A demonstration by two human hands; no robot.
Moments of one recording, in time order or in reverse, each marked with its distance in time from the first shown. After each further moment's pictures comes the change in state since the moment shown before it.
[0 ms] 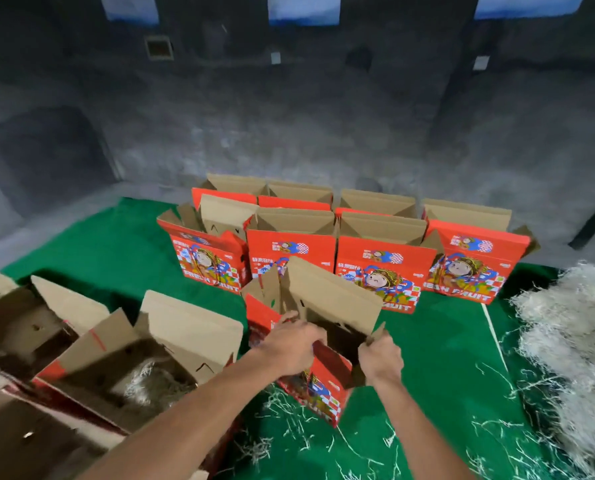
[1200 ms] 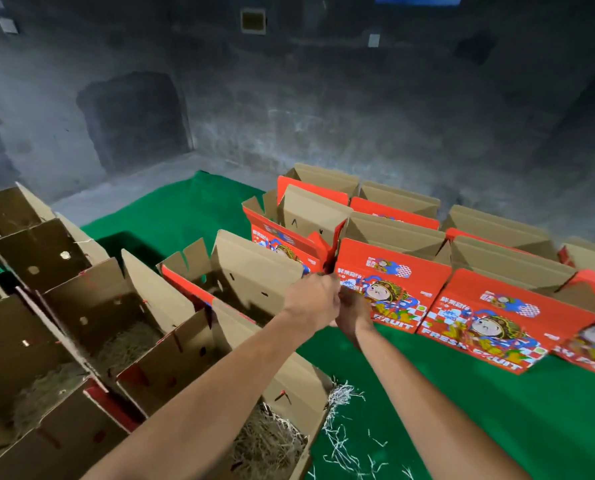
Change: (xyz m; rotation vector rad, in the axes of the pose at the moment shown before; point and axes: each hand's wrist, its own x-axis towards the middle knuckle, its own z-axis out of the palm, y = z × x) left_hand 0.020 -0.191 -0.058 -0.162 0.344 -0.411; right_hand 0.006 -0.235 0.178 0.596 -0.636 -0.159
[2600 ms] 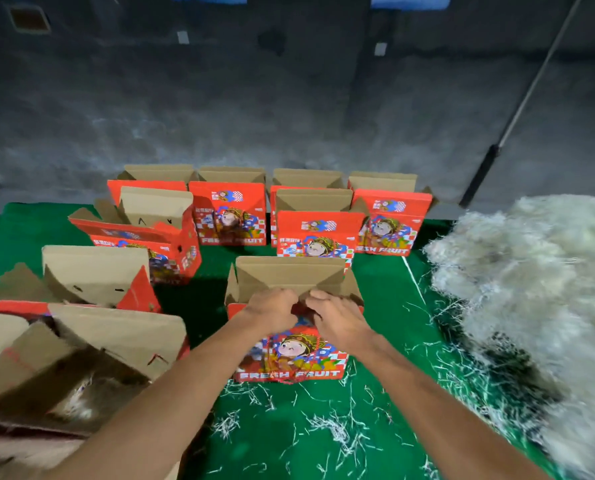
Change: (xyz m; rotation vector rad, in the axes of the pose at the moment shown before) left_hand -0.112 0.183 0.077 0.187 -0.437 0.470; right_hand -0.246 0.065 -0.219 -1.348 0.241 -0.376
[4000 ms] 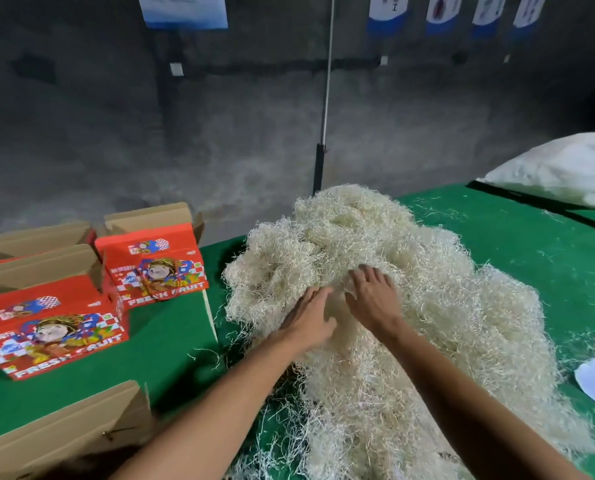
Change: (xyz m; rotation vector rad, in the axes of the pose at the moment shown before) left_hand 0.211 0.606 0.080 -0.587 -0.074 0.415; right_hand -0.294 0.549 -0.136 -0.249 0.282 0.764
